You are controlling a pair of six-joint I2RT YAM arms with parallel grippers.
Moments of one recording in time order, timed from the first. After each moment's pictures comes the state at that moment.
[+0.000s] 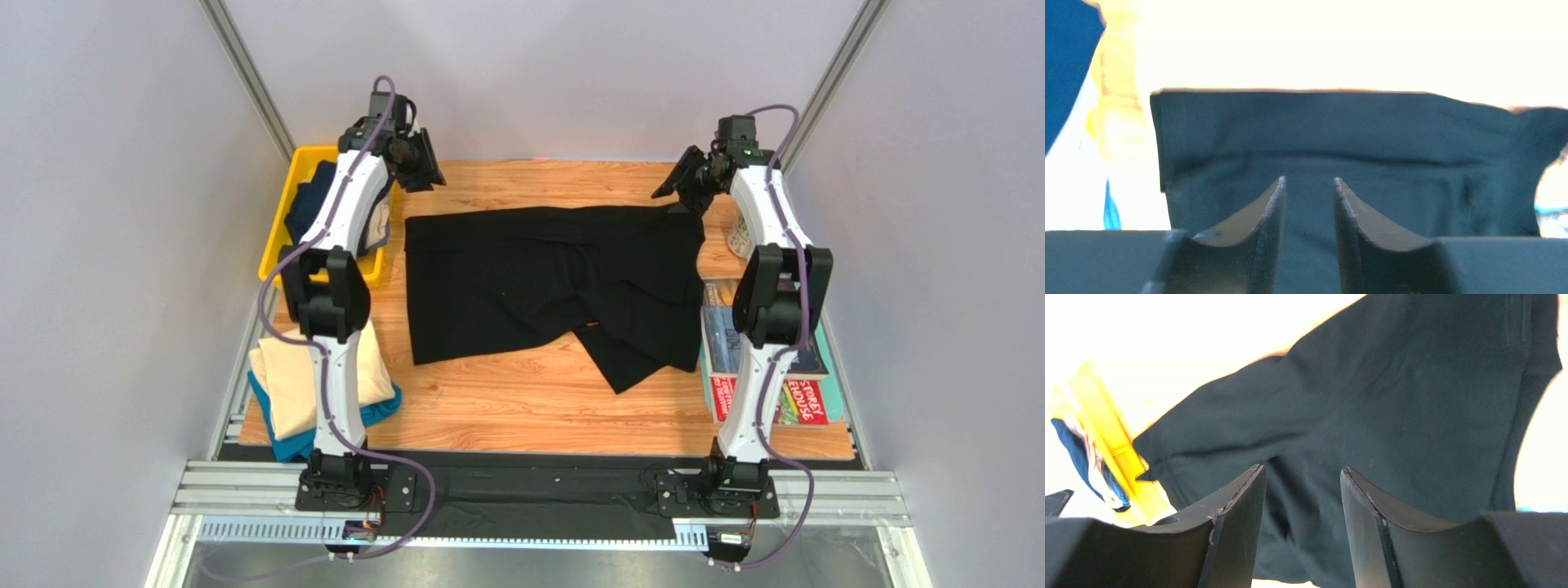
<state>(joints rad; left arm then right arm) -0.13 2.27 2.27 -0.85 0.16 -0.43 -0.07 2.23 2.05 -0.78 -0.36 0.60</state>
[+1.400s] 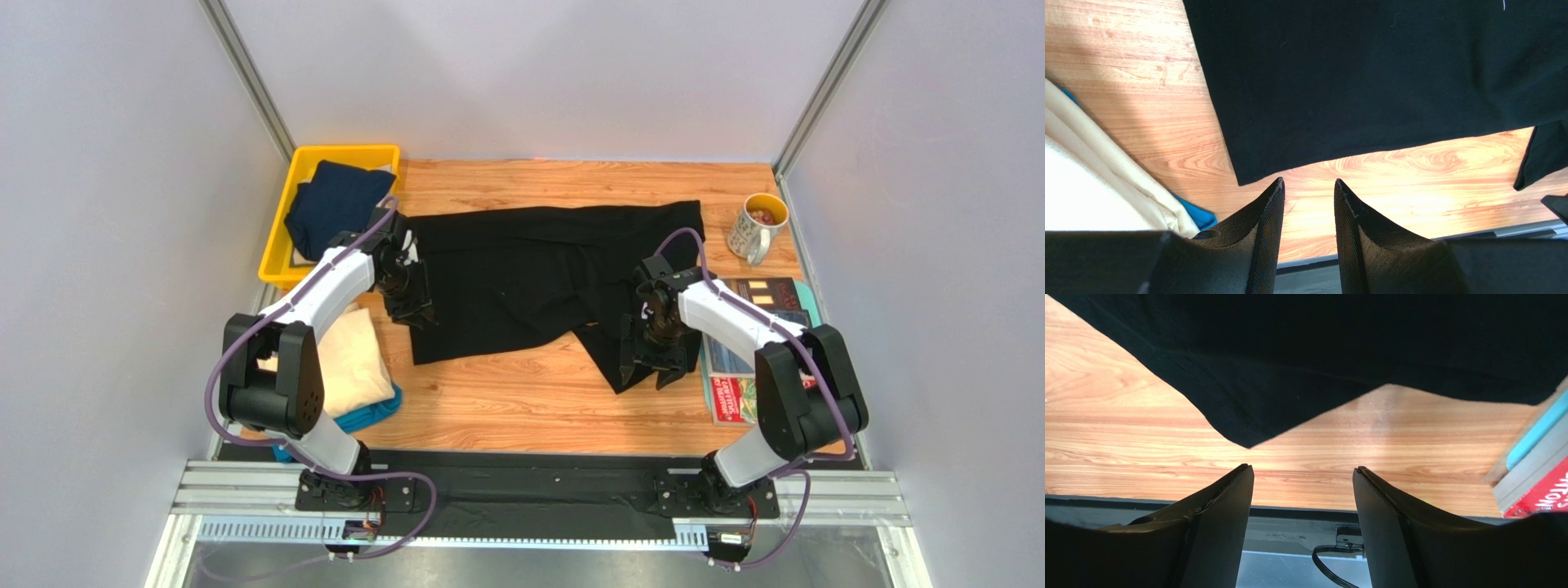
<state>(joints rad) -0.20 1.59 1.14 -0.83 0.19 -0.43 0.37 1.54 0.95 -0.94 -0.11 0.48</state>
